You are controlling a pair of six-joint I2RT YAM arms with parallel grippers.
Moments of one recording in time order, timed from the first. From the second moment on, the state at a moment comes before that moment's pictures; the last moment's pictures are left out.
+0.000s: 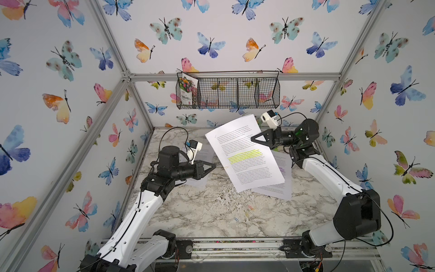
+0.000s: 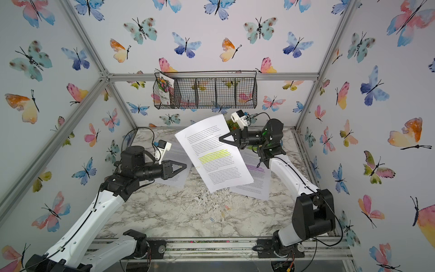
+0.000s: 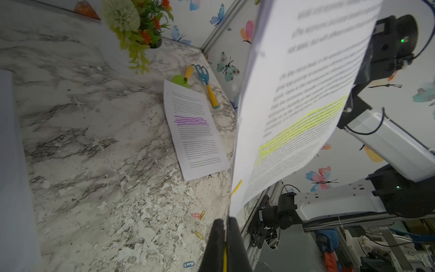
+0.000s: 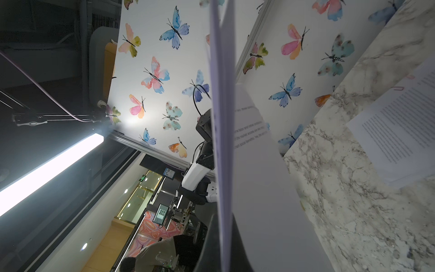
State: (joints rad) left arm -0.31 1.00 0.92 -0.44 0.76 -0.44; right arm 0.29 1.51 1.22 0.64 -1.39 1.45
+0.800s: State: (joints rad) left arm -0.75 1.31 0.62 -0.41 0.49 -0.52; right arm 0.13 1.49 1.22 -0.05 -1.28 0.86
